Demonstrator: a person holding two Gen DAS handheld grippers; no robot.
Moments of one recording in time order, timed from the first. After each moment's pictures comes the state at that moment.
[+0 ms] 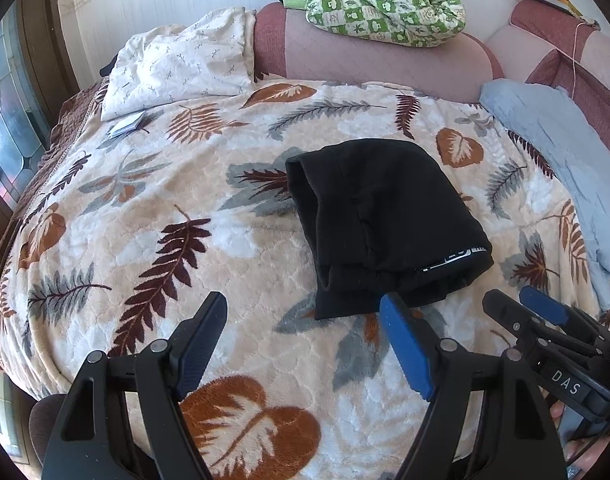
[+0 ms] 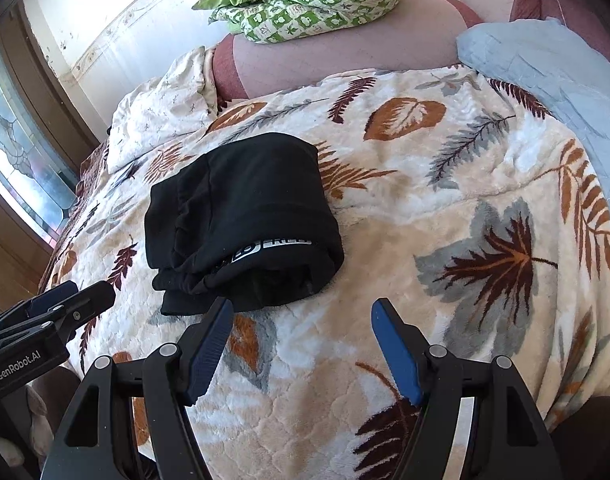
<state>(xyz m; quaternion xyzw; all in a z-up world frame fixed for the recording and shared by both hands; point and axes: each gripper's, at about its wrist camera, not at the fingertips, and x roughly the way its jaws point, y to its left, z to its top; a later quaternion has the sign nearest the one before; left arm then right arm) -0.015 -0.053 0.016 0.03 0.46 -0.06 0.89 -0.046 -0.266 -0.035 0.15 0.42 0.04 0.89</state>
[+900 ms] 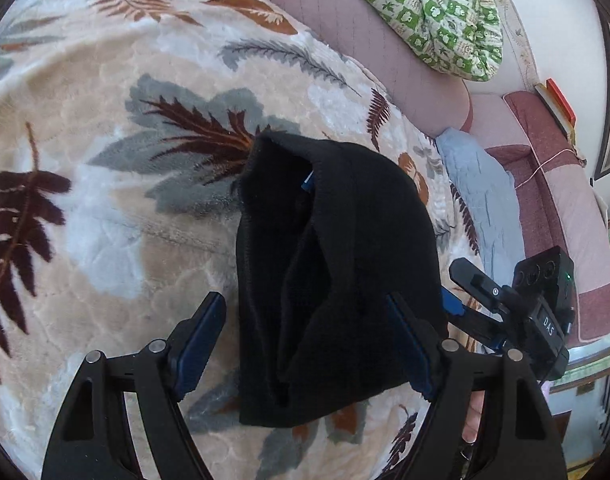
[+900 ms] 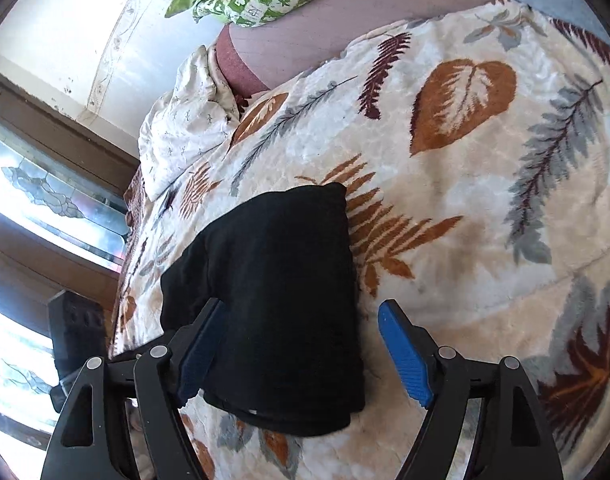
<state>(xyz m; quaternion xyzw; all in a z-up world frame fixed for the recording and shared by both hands) 0.101 -0.025 -0.068 -0.26 0.55 -0.22 0.77 0.080 -0.317 -0.054 0.29 0.46 0.17 0.82</state>
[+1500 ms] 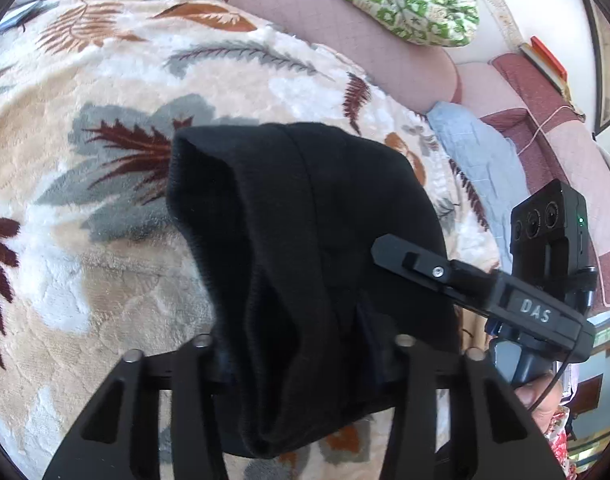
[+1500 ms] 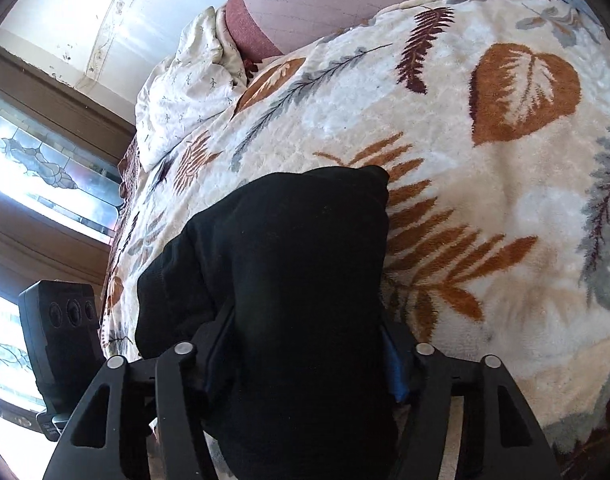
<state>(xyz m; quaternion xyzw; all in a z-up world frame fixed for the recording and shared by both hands) 0.103 -0.060 -0.054 -0.18 0.53 -0.24 0.80 0.114 -0.277 -0.072 0.24 0.50 0.19 0.81</state>
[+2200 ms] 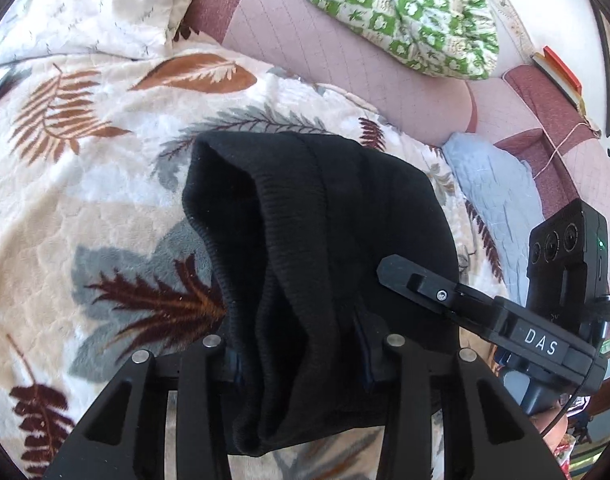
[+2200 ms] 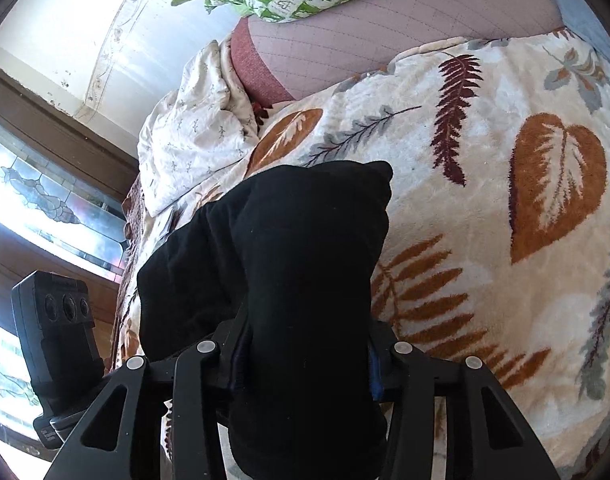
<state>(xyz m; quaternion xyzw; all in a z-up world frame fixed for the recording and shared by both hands) 0.197 -0.068 -0.024 -0.15 0.53 -0.22 0.81 0.178 -0.266 -0.031 0.26 0.47 0.17 0.83</state>
